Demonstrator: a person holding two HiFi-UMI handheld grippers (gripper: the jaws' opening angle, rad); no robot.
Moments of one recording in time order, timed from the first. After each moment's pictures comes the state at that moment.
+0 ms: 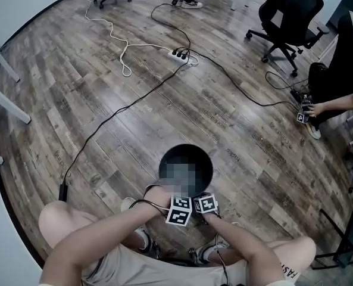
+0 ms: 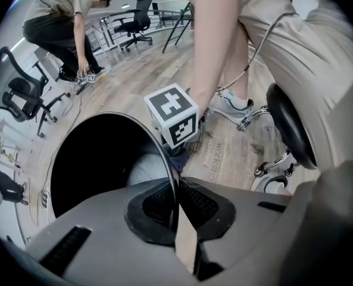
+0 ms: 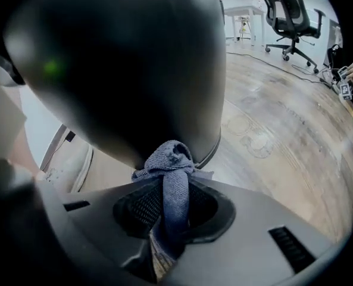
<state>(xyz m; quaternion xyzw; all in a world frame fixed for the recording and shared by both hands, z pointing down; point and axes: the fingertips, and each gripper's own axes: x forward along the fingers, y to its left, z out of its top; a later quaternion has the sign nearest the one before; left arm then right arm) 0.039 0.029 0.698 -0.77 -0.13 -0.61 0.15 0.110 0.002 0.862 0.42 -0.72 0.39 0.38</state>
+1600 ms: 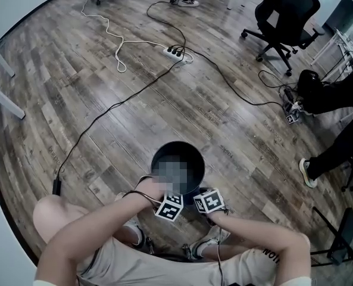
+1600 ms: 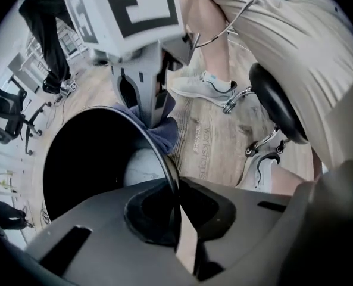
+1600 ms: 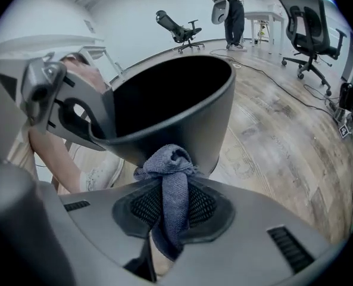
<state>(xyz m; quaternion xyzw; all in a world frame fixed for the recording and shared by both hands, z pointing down) 0.015 0.039 0.711 -0.72 -0.21 -0.63 0.19 0.102 0.007 0.727 0.36 -0.75 0.37 0.41</state>
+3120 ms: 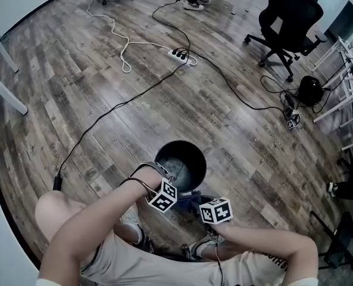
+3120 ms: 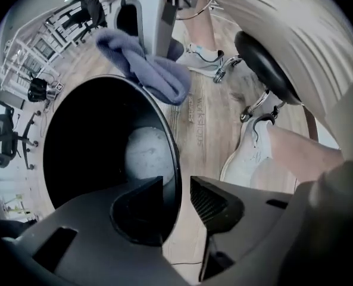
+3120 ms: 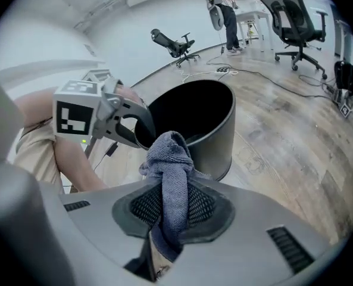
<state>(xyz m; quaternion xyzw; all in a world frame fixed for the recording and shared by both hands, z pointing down) -0.035 0.000 0.717 -0.65 -0.24 -0.67 0.27 0.080 0.036 0.669 0.36 -0.77 0.41 0.33</state>
